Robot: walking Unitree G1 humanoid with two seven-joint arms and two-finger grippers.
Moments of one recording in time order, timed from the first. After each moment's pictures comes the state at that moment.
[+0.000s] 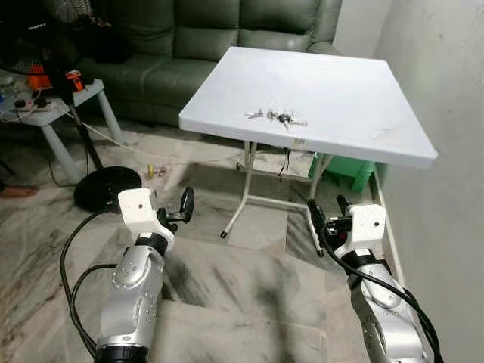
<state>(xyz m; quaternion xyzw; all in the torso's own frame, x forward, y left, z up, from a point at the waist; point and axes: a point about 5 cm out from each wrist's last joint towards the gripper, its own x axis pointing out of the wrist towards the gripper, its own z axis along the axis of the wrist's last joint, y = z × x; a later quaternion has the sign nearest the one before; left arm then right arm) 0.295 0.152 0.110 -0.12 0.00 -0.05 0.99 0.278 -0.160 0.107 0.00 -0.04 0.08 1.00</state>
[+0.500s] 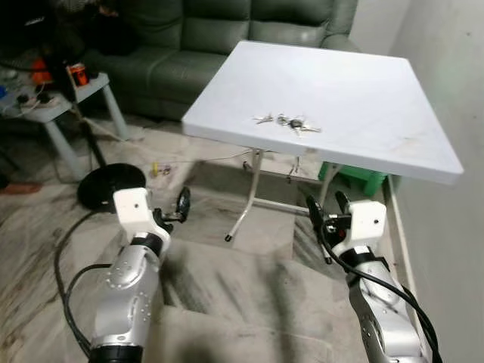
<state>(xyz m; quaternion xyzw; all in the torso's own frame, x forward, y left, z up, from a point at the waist) 0.298 0.153 0.115 -0.12 0.00 -0.05 0.99 0.276 -0.161 0.109 0.00 -0.05 0.08 1.00</state>
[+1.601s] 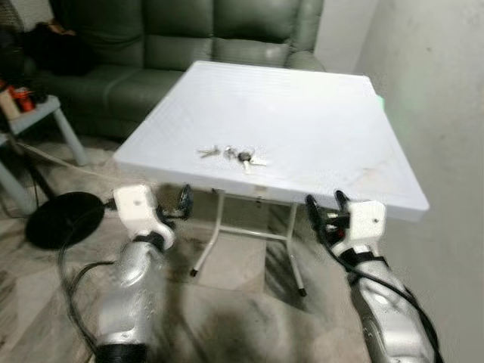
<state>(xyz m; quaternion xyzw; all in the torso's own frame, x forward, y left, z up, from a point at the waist) 0.298 0.138 0.114 -0.14 0.00 -0.08 0.99 0.276 -0.169 0.107 -0.01 -0.04 0.07 1.00</state>
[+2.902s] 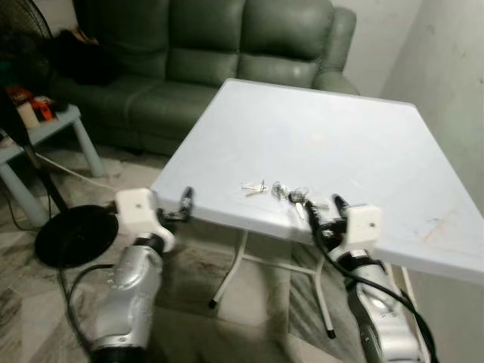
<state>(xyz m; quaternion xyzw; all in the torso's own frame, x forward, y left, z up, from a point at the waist) 0.294 0.158 0.111 -0.13 0.00 -0.04 0.99 0.275 -0.152 0.107 0.00 -0.04 0.10 0.99</state>
